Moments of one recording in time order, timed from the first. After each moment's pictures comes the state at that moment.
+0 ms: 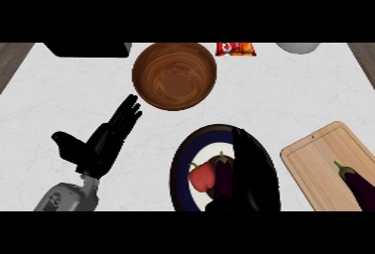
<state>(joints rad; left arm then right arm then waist) -0.17 0.30 -0.35 -1.54 0.42 0.13 0.07 -0.13 -0.02 0.63 -1.89 0.93 0.15 1.22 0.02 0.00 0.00</state>
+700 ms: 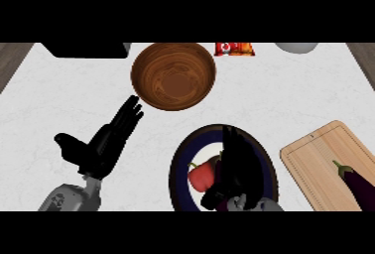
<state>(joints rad) -0.16 0.27 -0.34 -1.54 0.40 0.13 0.07 -0.23 -0.02 0.61 -1.71 0.83 0.15 1.24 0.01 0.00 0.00</state>
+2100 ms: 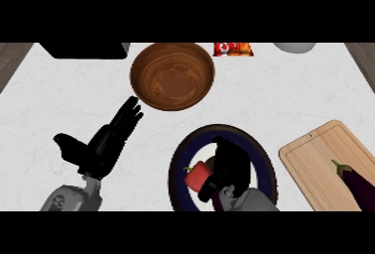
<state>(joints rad) -0.14 0.22 -0.28 -1.53 0.36 0.06 0.08 -0.27 -0.01 0.63 -1.47 0.84 -0.01 1.16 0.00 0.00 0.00</state>
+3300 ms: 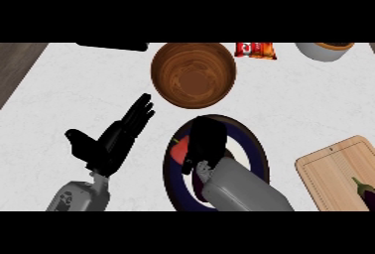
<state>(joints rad) -0.18 0.17 -0.29 -1.56 0.31 0.01 0.14 -0.63 -0.02 0.76 -1.22 0.80 -0.05 1.19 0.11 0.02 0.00</state>
